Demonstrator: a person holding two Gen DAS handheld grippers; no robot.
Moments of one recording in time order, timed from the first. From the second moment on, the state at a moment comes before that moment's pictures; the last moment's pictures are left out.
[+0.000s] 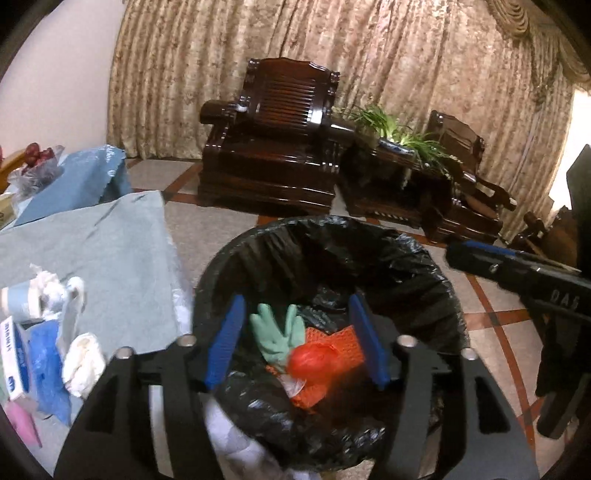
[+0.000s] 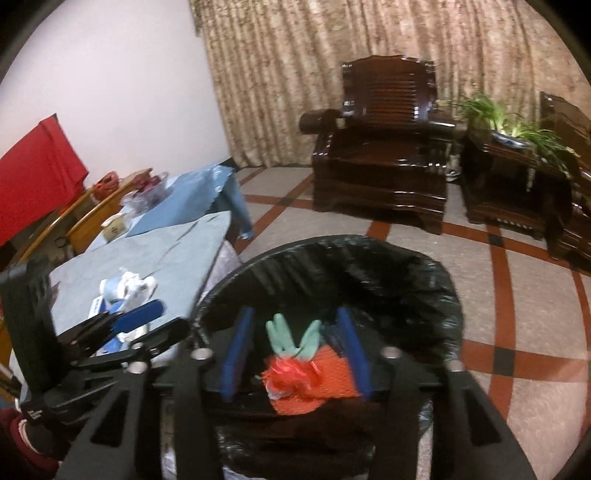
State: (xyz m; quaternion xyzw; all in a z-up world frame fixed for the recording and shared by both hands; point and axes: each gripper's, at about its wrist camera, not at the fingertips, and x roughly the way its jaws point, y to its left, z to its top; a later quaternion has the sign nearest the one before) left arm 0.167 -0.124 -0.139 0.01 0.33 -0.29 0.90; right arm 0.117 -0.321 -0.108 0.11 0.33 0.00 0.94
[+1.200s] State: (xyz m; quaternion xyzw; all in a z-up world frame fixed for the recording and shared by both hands) left arm 0.118 0.141 -0.145 -0.03 0.32 0.03 0.94; right arm 0.187 -0.071 -0.156 -0.01 0.35 0.18 0.92
